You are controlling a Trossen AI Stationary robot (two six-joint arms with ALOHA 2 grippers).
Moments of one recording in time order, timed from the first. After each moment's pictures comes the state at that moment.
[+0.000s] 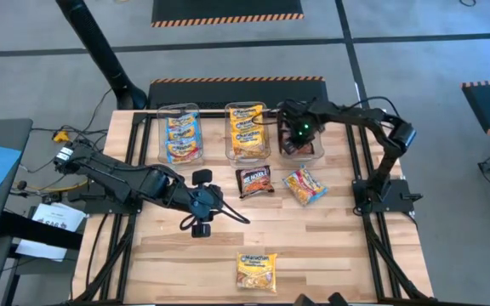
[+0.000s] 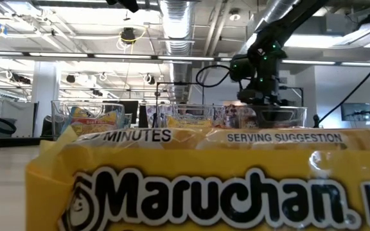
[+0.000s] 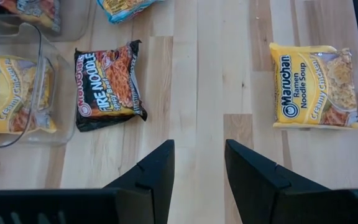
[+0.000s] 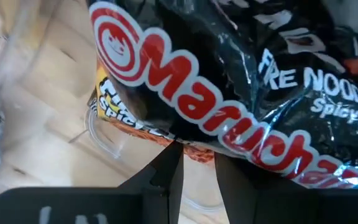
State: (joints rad) left arm -0.36 1.47 1.41 -0.85 -0.32 -0.27; right arm -0.66 1.76 1.20 -0.88 0.00 0.29
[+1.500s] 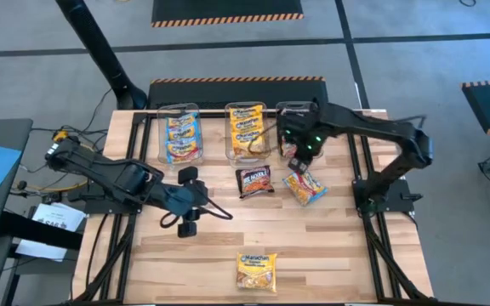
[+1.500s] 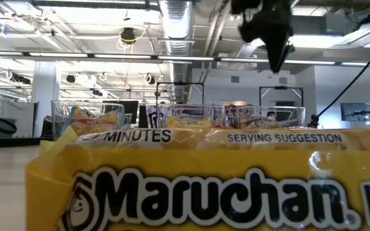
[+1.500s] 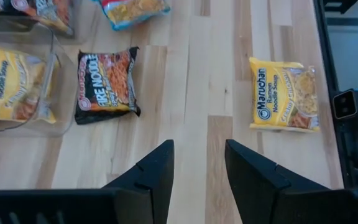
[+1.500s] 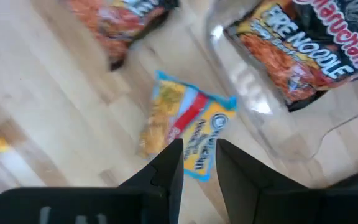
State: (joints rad) left arm -0.41 1.35 1.41 -0.90 -0.33 -0.36; right arm -0.29 1.55 1.51 -1.41 0.00 0.31
